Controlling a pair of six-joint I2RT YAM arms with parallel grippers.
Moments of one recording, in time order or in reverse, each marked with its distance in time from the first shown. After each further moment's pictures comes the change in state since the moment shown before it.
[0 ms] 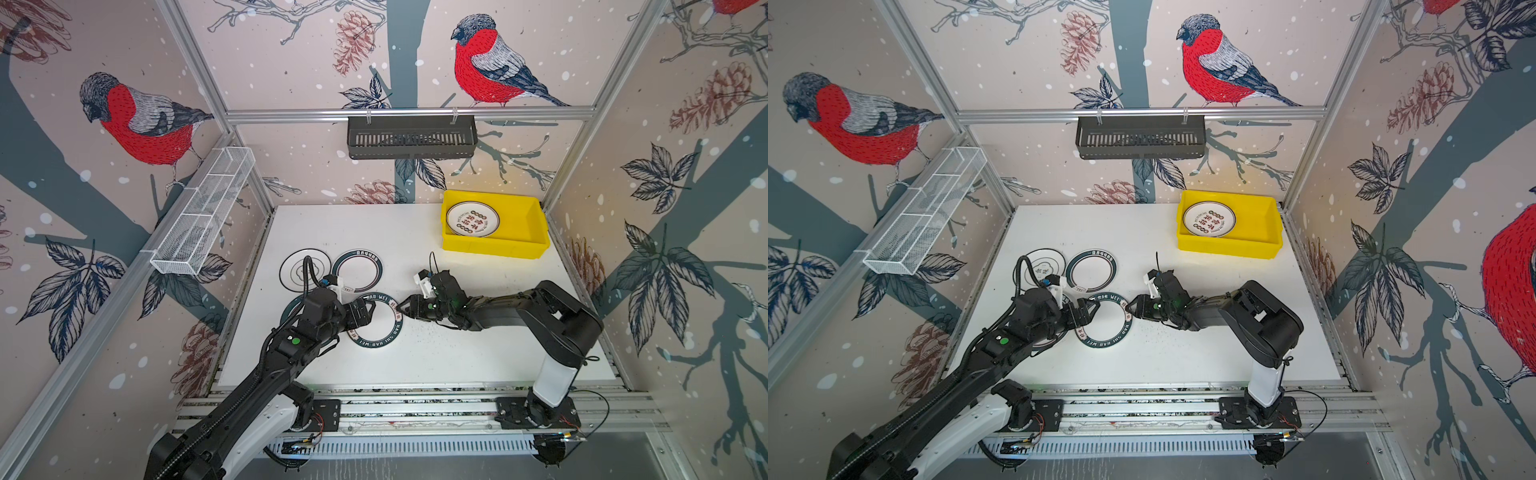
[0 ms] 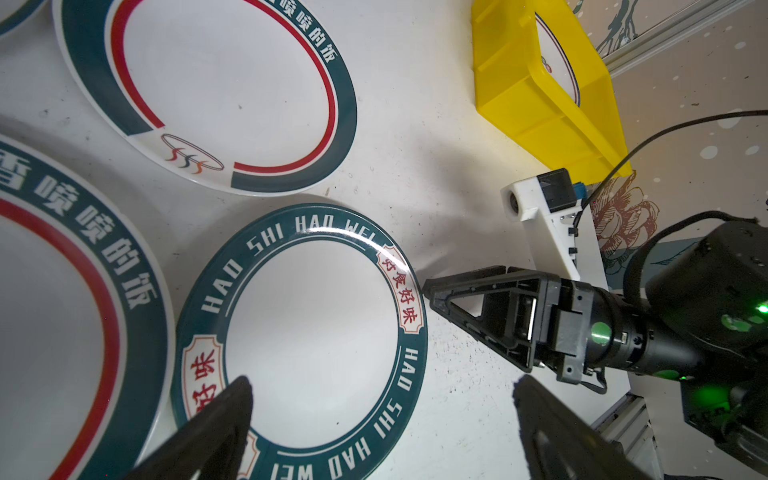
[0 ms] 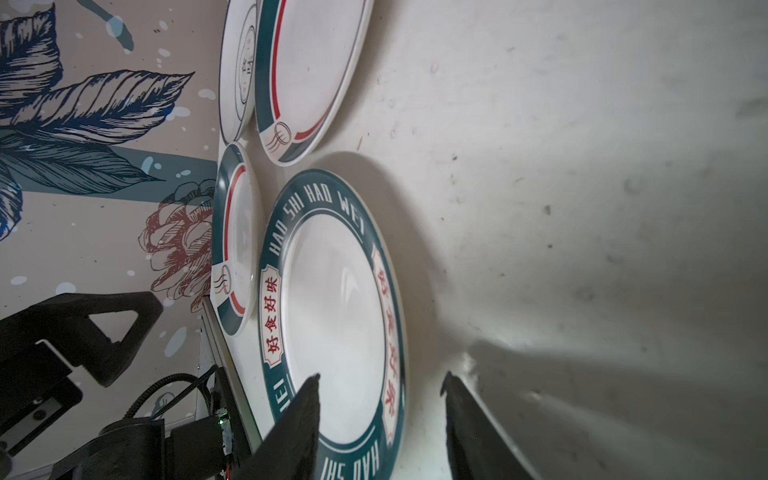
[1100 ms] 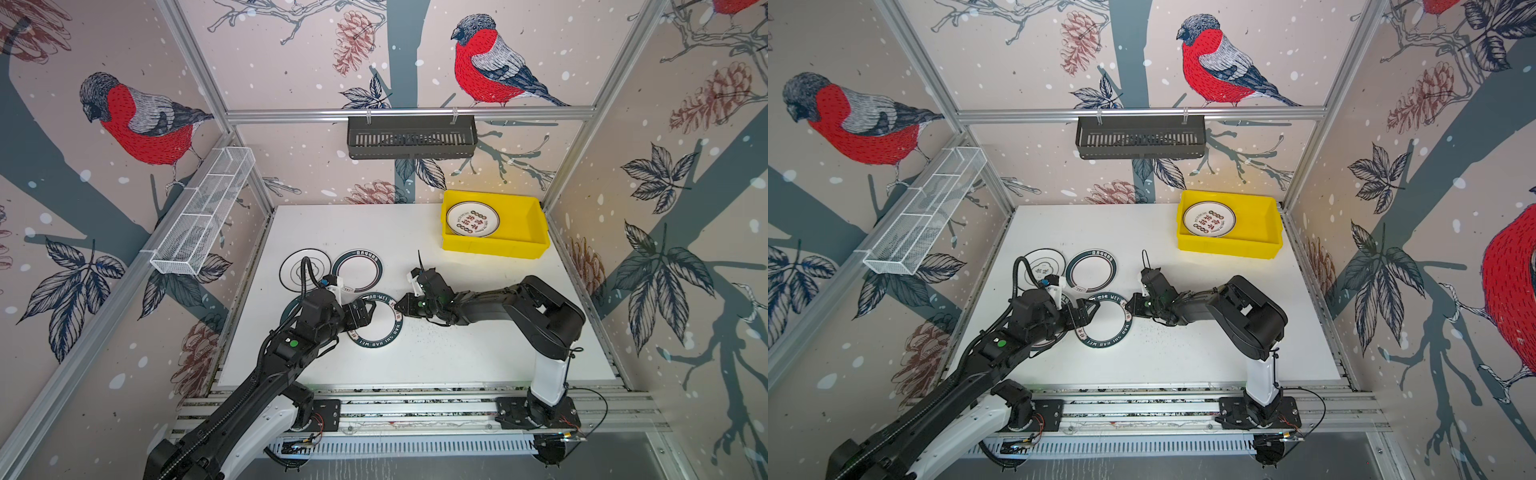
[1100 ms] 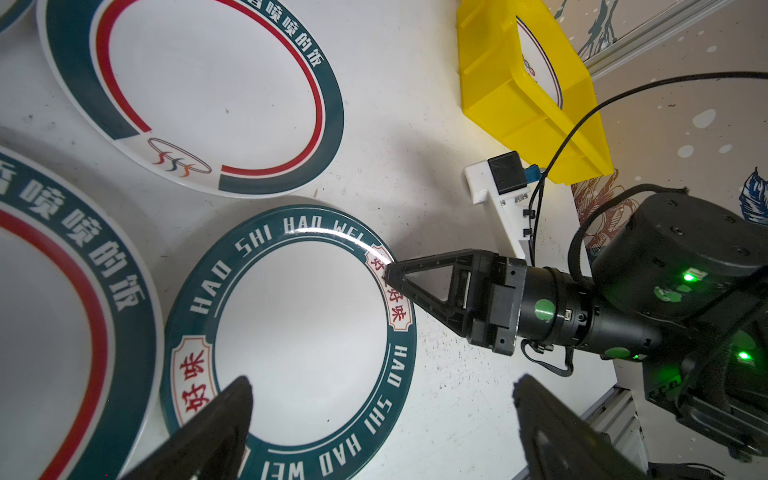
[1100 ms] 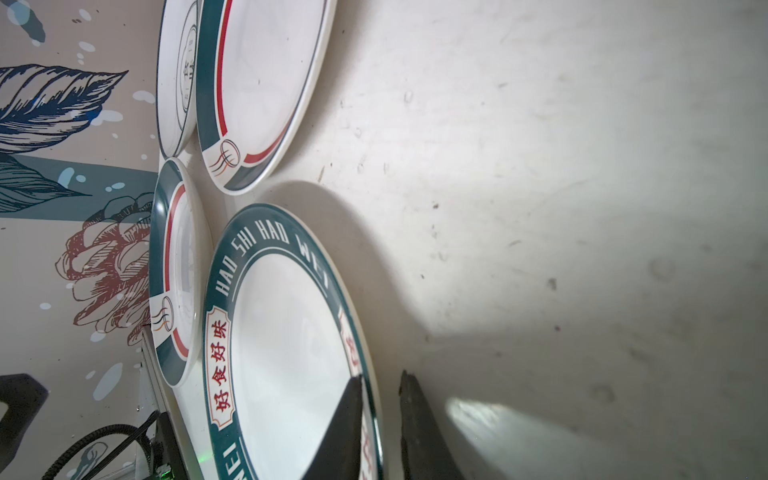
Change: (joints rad) left arm 0.000 -0.030 -0.003 0.000 0.018 0.000; right arm 0.042 0.089 0.135 -0.121 0.135 -0.038
